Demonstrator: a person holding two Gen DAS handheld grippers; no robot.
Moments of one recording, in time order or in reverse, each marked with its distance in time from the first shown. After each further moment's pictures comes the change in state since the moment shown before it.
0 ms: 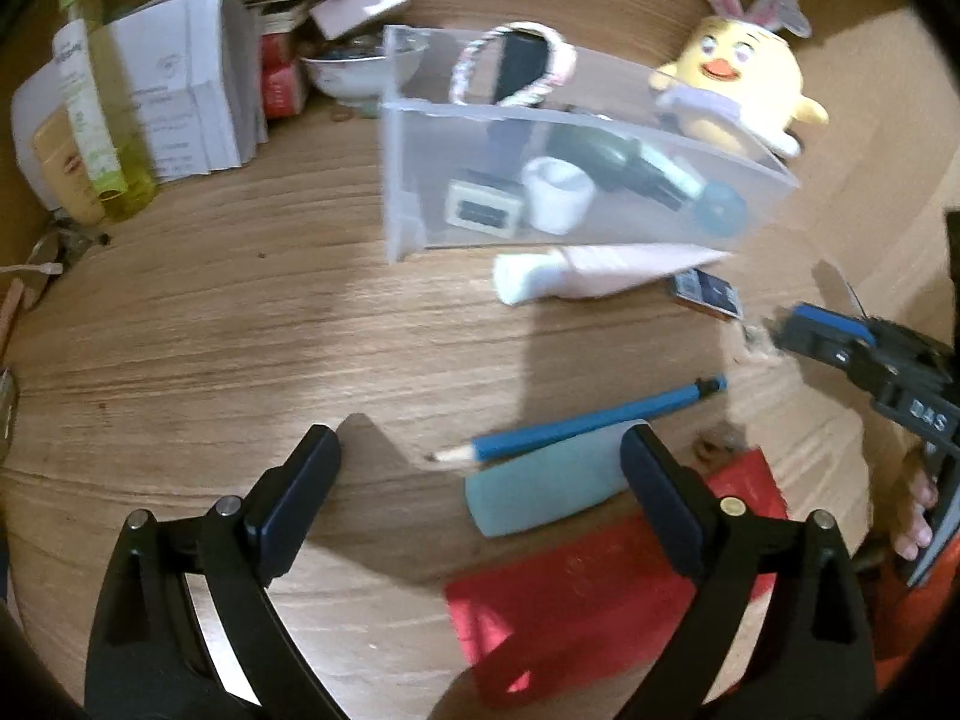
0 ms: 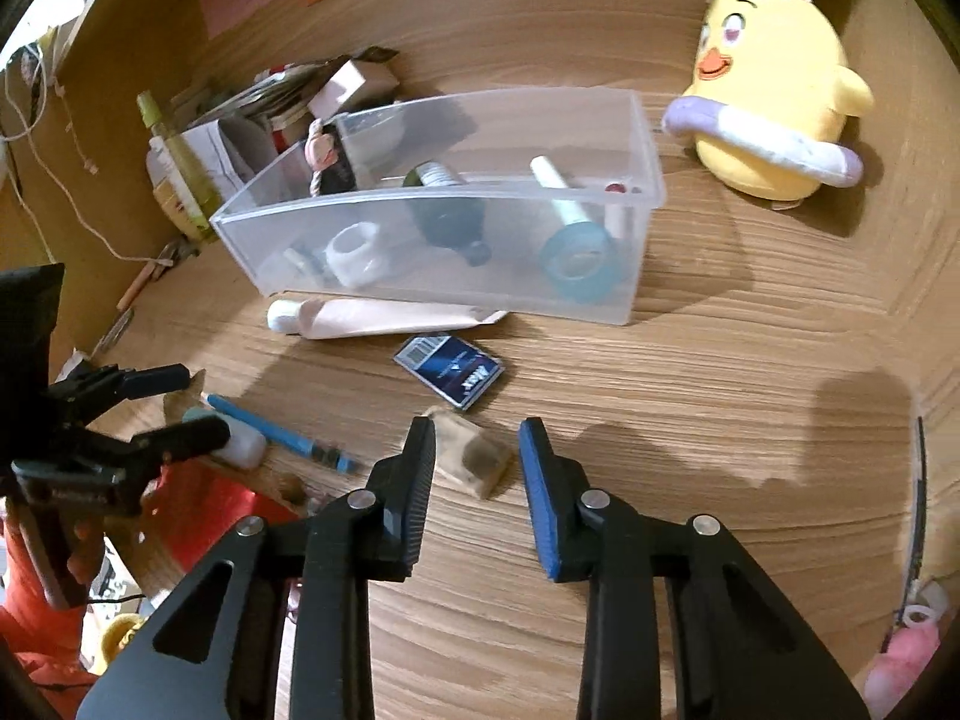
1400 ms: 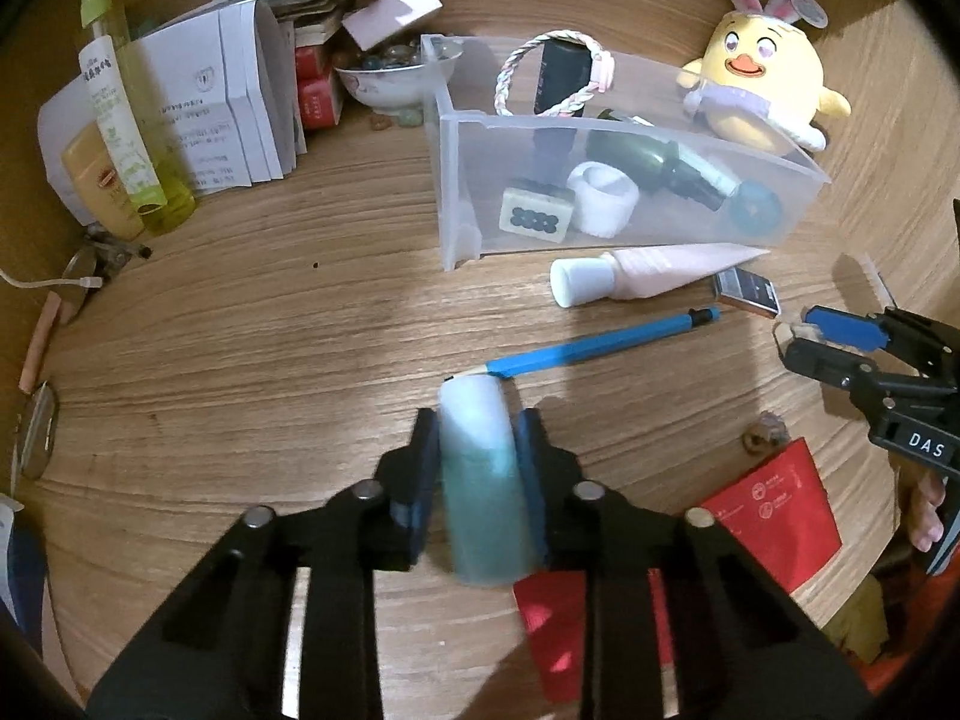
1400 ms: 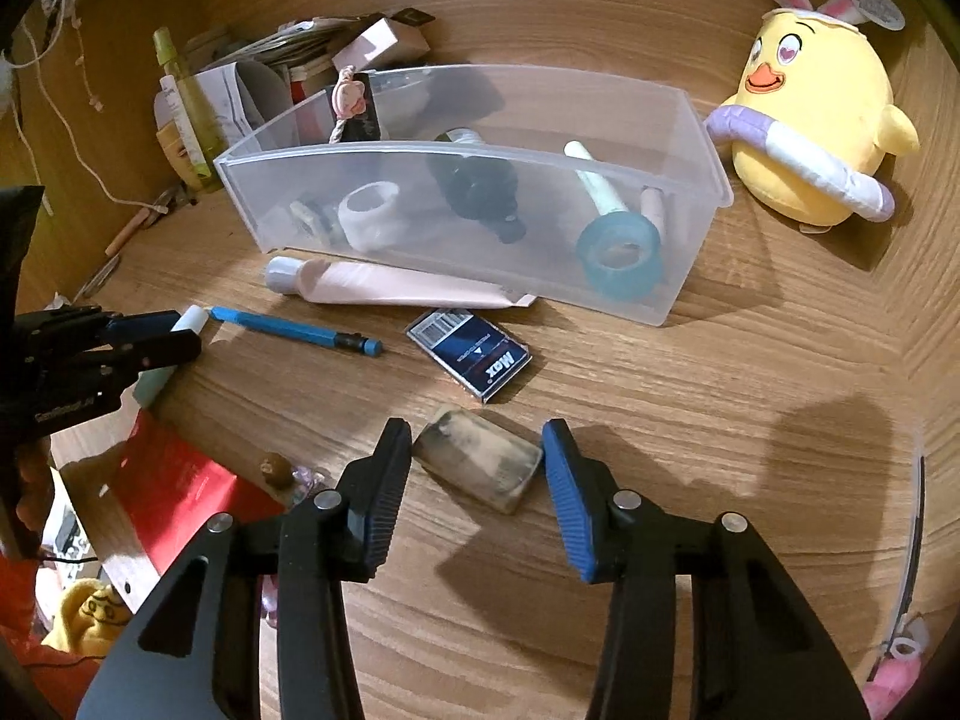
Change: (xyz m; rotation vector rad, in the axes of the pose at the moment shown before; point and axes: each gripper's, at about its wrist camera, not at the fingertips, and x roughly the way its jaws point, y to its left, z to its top) left arm -0.006 0.005 -0.004 0.041 -0.007 0.086; right arm 0.021 0.021 -0.005 -0.112 0.042 -0.036
